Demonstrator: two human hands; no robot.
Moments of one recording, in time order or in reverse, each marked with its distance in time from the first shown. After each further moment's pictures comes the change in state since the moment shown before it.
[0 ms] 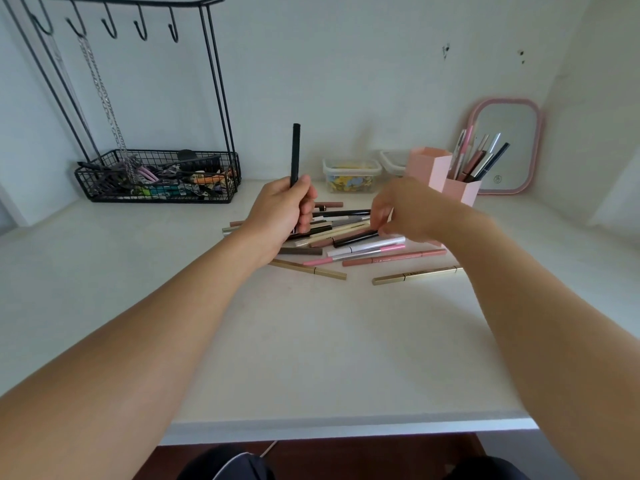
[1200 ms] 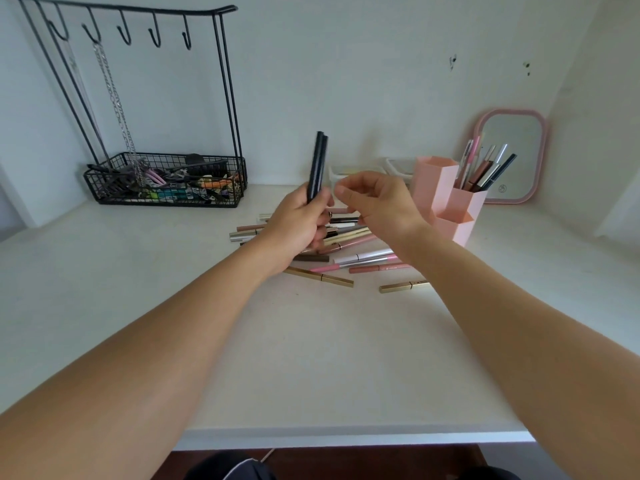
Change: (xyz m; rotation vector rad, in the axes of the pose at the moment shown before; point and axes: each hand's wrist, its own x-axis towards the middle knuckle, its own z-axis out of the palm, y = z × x) left_hand -0.001 -0.006 0.006 0.098 -0.085 0.039; right_hand 0.020 -0.046 0.029 0.940 0.415 0.090
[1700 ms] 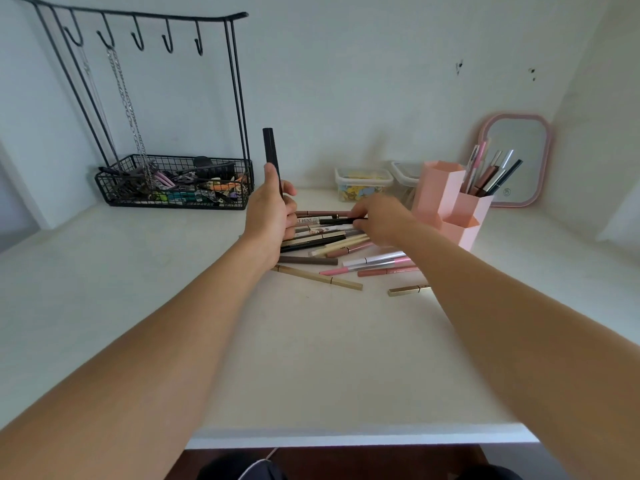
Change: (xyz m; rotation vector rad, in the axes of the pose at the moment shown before) left_hand 0.008 0.007 -0.029 -0.297 0.350 -0.141; right_hand 0.036 0.022 0.000 -0.960 -0.288 0.034
